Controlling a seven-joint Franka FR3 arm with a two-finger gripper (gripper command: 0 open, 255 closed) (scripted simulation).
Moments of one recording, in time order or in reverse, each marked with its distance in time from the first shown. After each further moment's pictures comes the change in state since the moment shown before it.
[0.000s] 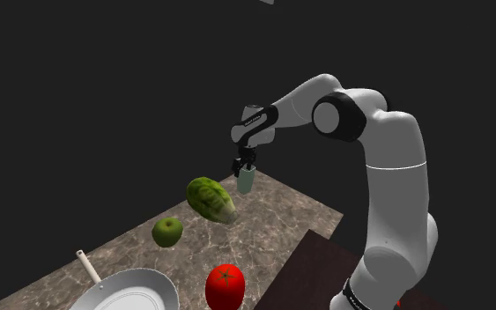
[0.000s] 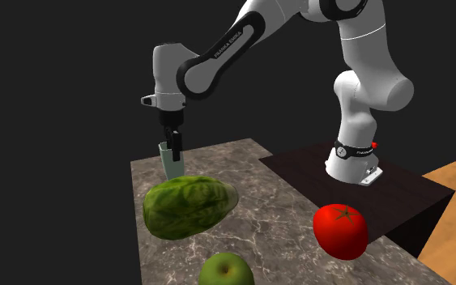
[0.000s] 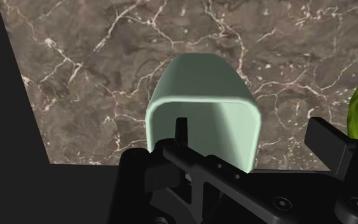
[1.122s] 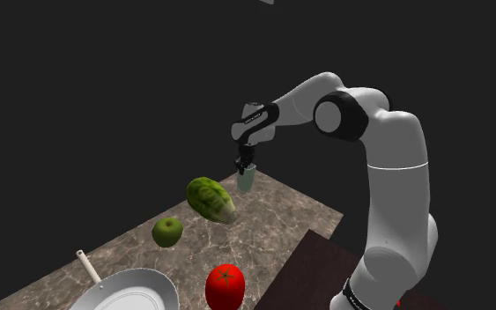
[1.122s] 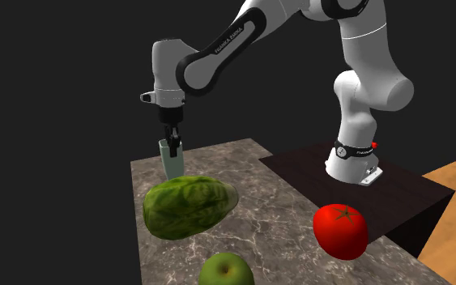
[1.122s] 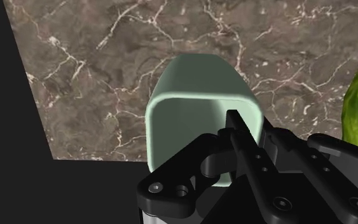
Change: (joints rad) arm 0.002 -0.014 -0.002 0.007 -0.004 -0.021 0.004
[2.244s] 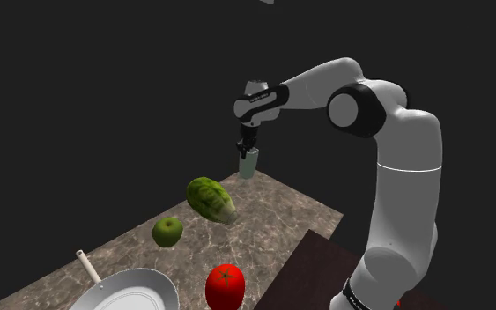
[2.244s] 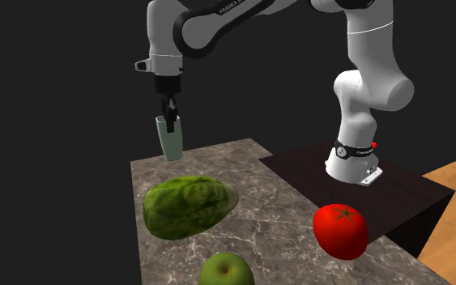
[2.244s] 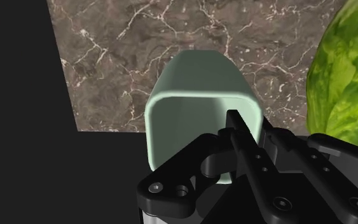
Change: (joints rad) arm 0.009 -0.110 -0.014 0.077 -0.030 -0.185 0.020
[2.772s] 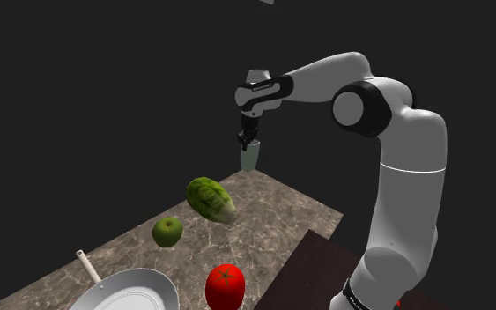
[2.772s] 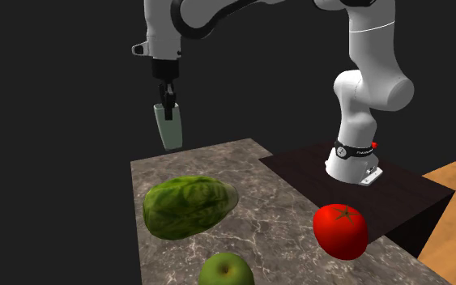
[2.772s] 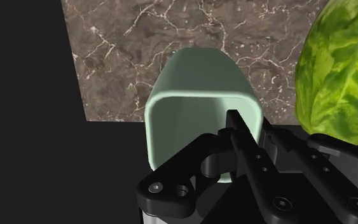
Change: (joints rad) arm 0.001 -0.031 -0.004 0.064 -0.009 -0.094 0.006
